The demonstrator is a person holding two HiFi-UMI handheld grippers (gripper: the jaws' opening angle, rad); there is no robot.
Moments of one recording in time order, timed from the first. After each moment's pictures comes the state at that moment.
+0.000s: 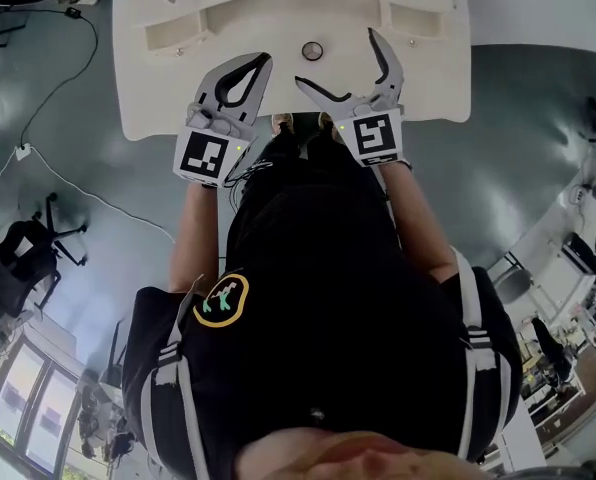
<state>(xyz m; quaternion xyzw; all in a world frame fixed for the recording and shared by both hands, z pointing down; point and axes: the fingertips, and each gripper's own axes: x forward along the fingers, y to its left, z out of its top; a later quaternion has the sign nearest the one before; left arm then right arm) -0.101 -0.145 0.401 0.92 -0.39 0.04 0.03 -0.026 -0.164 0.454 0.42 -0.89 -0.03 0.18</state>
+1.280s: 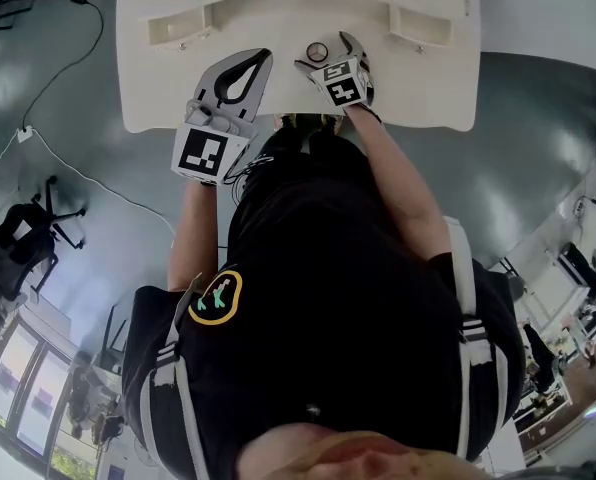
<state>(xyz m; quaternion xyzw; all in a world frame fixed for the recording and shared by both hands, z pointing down) -0.102 -0.161 0.406 0.91 -0.41 0.06 0.04 -0.030 -0.211 0.688 0.37 -0.84 0.17 0.35</state>
